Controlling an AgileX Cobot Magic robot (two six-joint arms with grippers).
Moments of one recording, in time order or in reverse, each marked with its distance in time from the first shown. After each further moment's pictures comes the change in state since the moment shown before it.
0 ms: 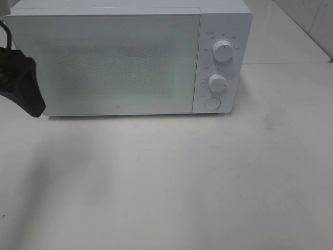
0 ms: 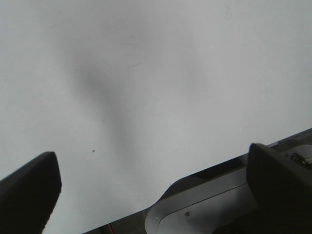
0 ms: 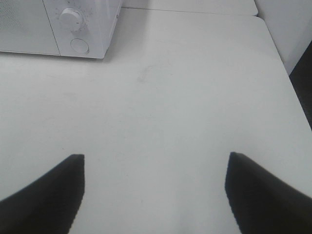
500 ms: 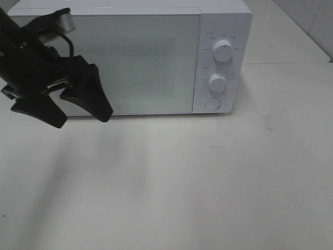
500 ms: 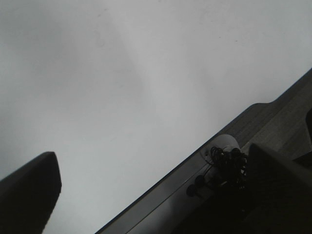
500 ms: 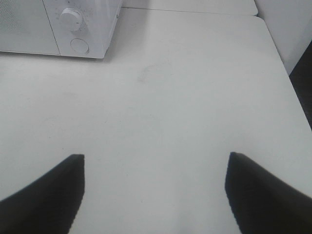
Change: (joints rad) left arm -0.073 0.173 0.000 -0.383 -0.109 0.256; right arm 0.000 0.000 0.000 0.000 0.000 0.000
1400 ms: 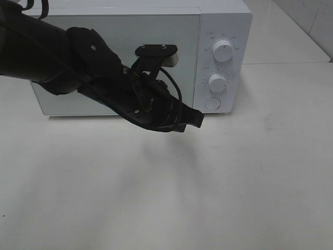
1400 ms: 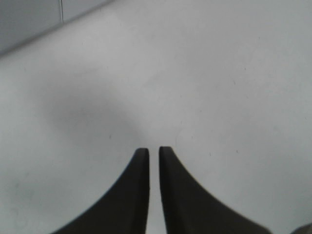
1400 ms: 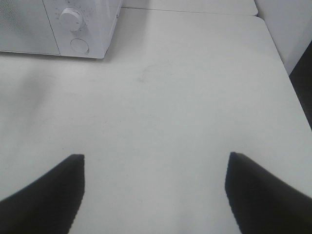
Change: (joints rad) left arm -0.384 0.274 0.001 -0.213 -0.711 0.211; right arm 0.000 0.000 0.000 0.000 0.000 0.000
